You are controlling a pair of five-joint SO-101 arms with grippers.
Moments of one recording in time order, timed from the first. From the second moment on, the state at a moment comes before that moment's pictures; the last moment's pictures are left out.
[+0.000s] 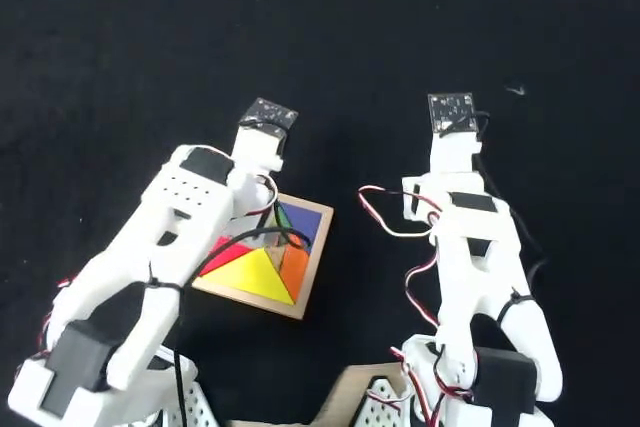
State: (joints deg) left arm 17.7 -11.9 33.7 69.7 -4.0; right arm 8.2 -20.3 58.5 30.9 10.9
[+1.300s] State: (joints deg) left arm -30.4 -42.6 58.9 53.2 -1.5; right arm -26.2 -21.8 45.5 65.6 27.2
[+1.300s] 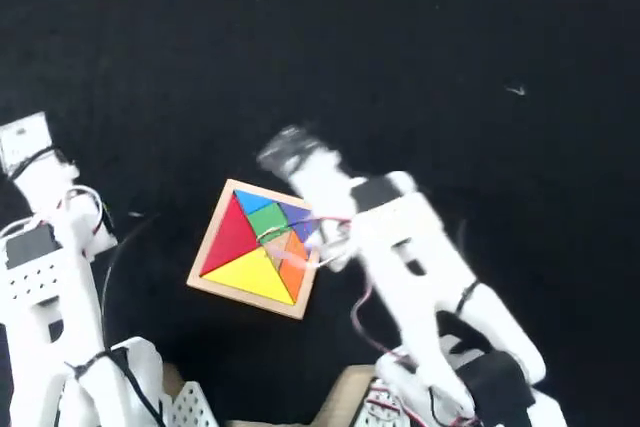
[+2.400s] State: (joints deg) left arm -46.6 -40.7 62.7 48.7 -0.6; right arm -47.2 4.6 34.9 66.1 31.1
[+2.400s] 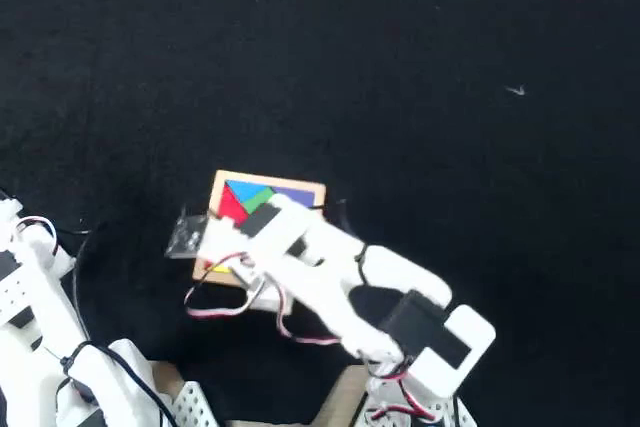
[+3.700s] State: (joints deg) left arm -15.3 -69.8 36.6 59.3 -1.1; right arm -2.6 -57.5 12.2 81.0 18.7
